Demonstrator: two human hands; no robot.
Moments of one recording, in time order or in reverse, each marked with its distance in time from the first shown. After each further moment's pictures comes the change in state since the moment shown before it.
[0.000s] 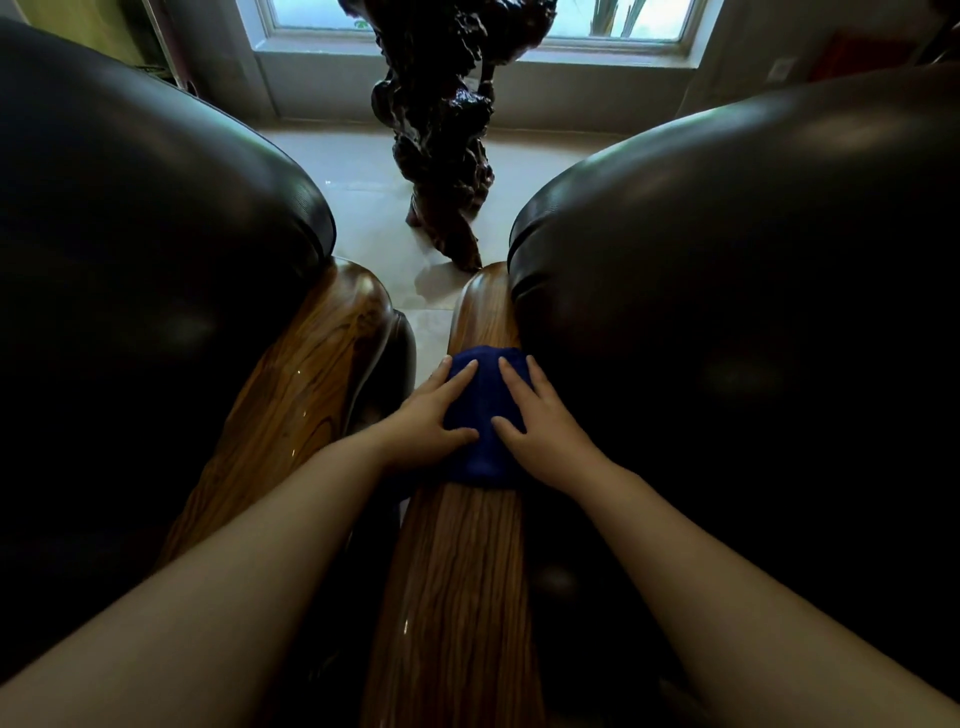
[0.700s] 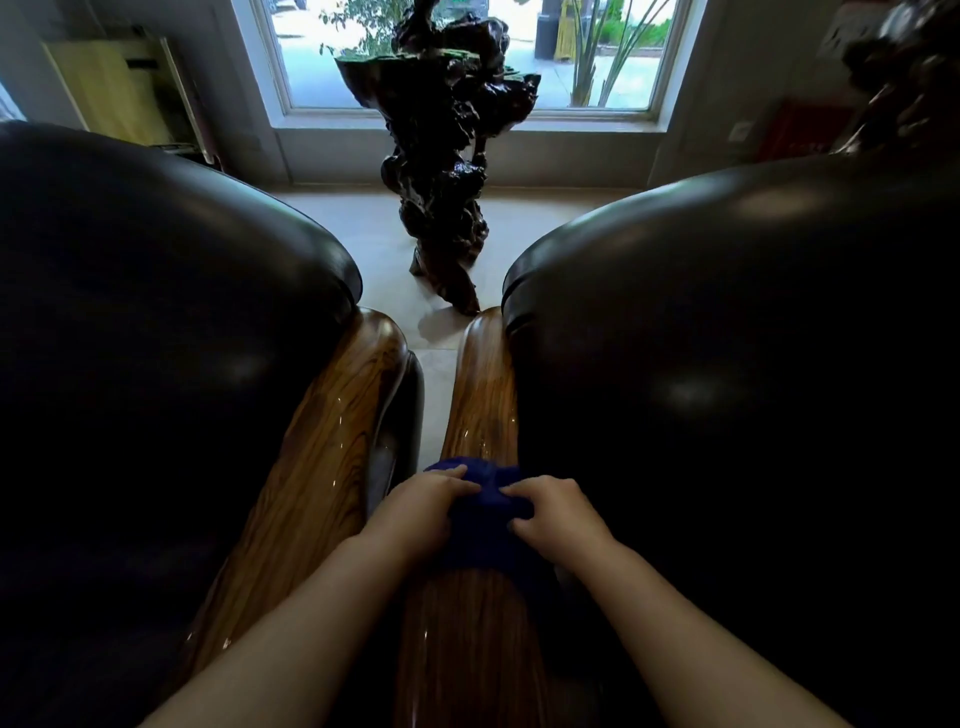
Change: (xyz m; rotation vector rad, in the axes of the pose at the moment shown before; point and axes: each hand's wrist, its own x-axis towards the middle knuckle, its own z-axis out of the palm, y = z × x) left_hand -0.111 0.023 0.029 0.298 0.065 0.000; right_hand -0.105 -0.030 0.010 -0.158 -0.019 0.145
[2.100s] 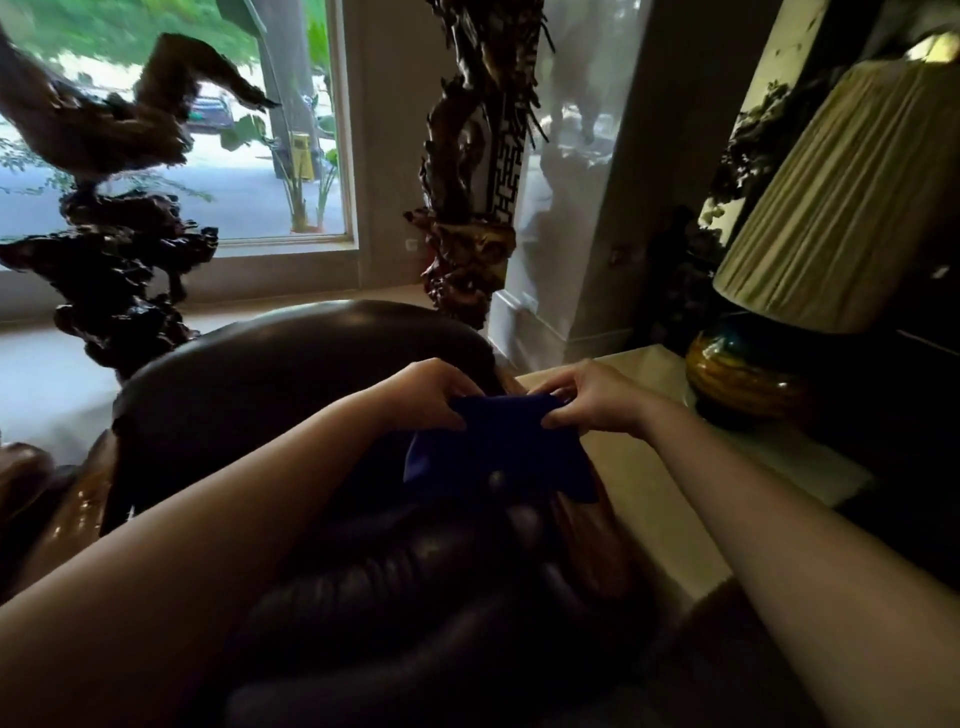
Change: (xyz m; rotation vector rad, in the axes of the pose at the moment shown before) left_hand -0.321 0.745 -0.027 0.001 -0.103 0.614; right_hand -0.681 0.215 -0.551 0.203 0.247 0.110
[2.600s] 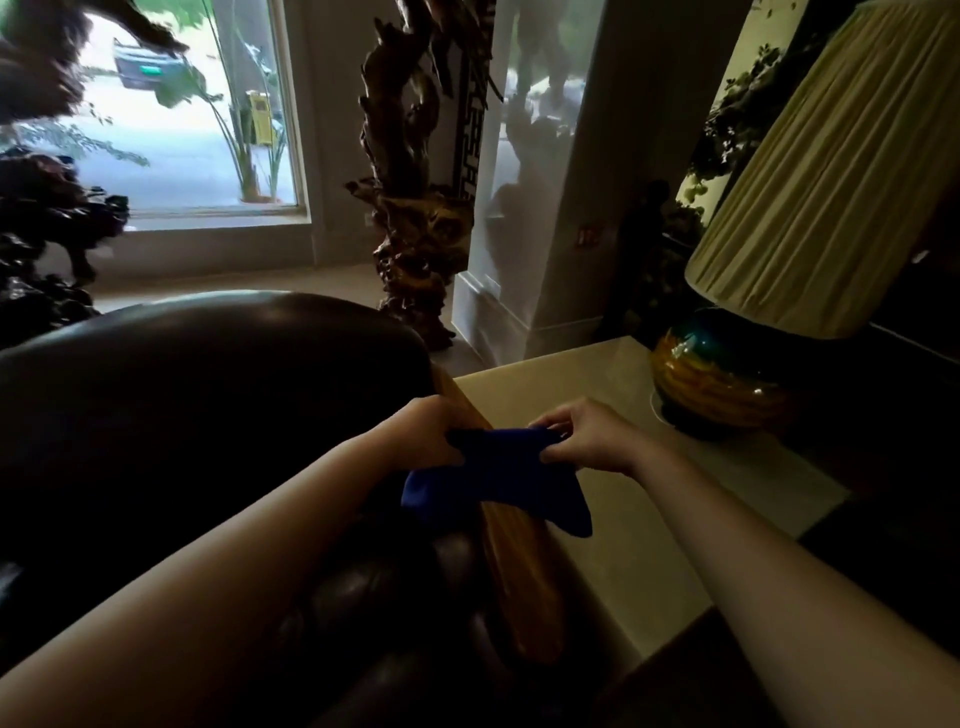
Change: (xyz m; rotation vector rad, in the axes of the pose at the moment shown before) left_hand 0.227 0.038 0.097 0.062 -0.068 0.035; right_hand 0.091 0.193 -0.111 0.017 0.001 0.130
